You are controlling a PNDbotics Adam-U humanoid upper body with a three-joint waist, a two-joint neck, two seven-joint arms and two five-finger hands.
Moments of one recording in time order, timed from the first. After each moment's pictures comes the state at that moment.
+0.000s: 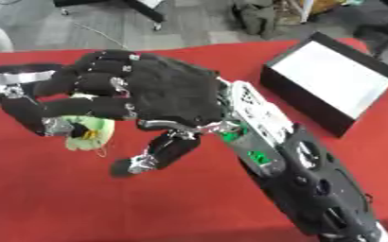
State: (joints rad) left arm -0.67 0.54 -0.35 -1.59 0.00 0.05 -0.86; right arm -0.70 -0.23 0.53 -1.84 0.87 -0.73 0.13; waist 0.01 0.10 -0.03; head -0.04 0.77
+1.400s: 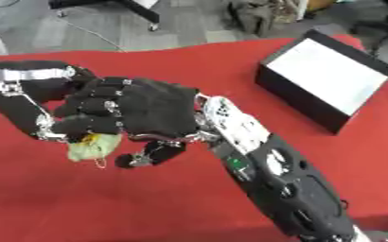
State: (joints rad) left arm -0.69 0.52 -0.38 -1.67 0.16 0.17 -0.89; right arm -0.66 -0.17 0.53 -1.70 1.12 -0.72 0.06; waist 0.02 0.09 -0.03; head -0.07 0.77
